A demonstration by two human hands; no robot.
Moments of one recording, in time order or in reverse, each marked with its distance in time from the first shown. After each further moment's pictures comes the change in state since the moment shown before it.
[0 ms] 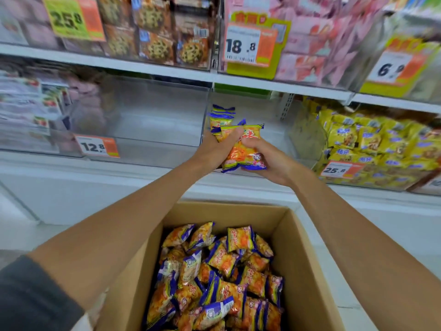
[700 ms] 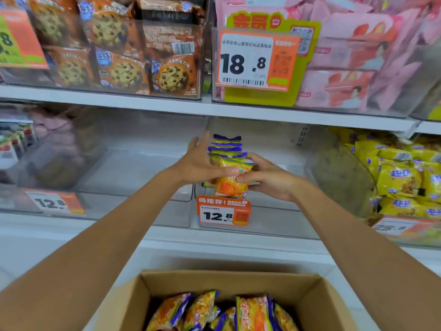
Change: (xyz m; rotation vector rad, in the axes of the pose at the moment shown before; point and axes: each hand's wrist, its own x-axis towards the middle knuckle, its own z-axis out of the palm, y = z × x) left_hand 0.155 -0.037 -0.046 0.540 -0.078 0.061; right_hand 0.158 0.018 -0.084 -0.165 -0.088 0.018
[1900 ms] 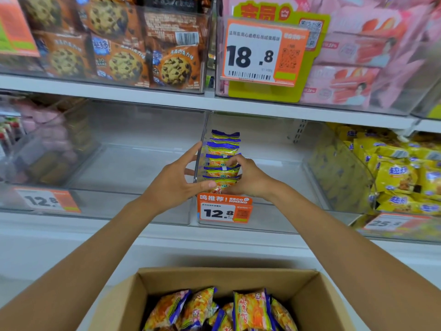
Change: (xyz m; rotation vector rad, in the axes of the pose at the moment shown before) left_hand -0.053 -0.032 -0.004 -0.134 0.067 0.091; right_hand 0.031 0.018 0.026 -0.660 0.217 -0.009
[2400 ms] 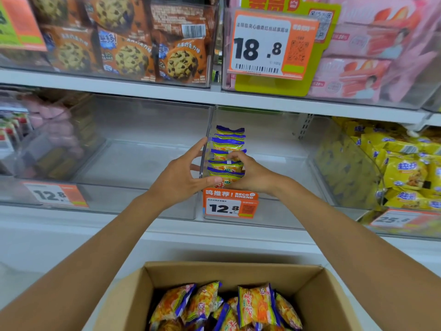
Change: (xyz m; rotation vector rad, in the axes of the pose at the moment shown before) left_hand -0.001 0.001 0.001 0.009 0.009 -0.008; right_hand -0.008 -0.008 0.000 0.100 -0.099 -0.021
